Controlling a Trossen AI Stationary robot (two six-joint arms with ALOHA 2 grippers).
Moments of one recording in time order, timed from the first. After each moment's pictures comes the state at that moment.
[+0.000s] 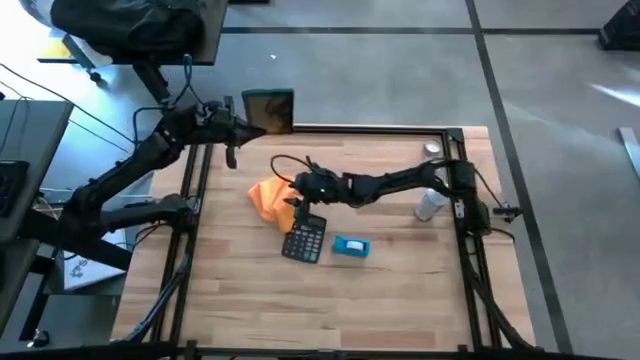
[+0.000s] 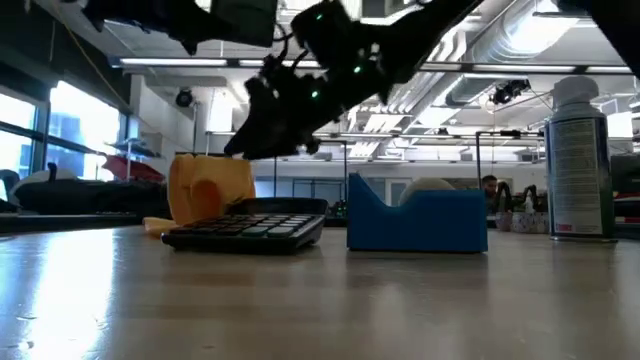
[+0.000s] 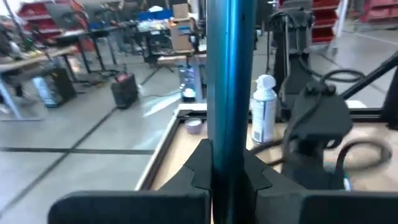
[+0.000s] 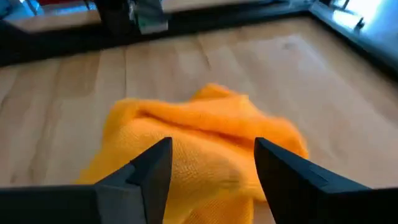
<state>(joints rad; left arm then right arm) 0.82 0.92 0.83 -0.07 0.65 0.20 -0.09 2.13 1.41 0.19 0.08 0.10</state>
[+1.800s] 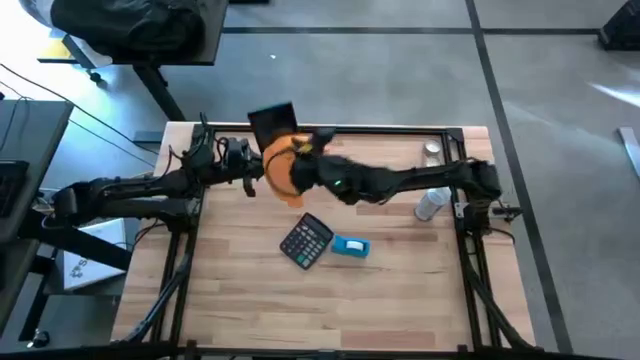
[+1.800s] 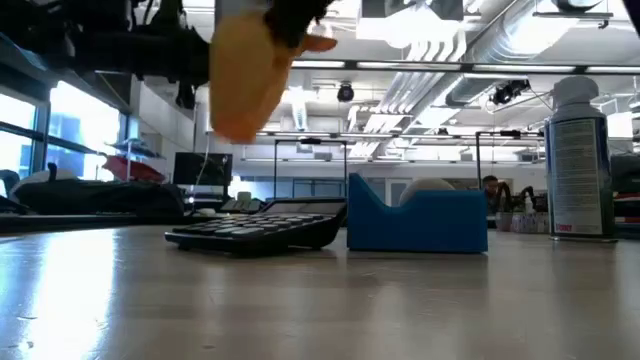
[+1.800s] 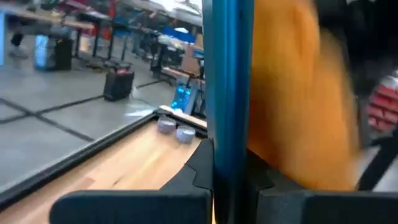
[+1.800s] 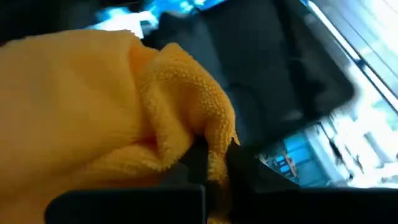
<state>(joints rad) 0.38 0.89 0.34 0.61 0.12 -0.33 0.02 1.95 1.63 0.15 0.81 -0.96</state>
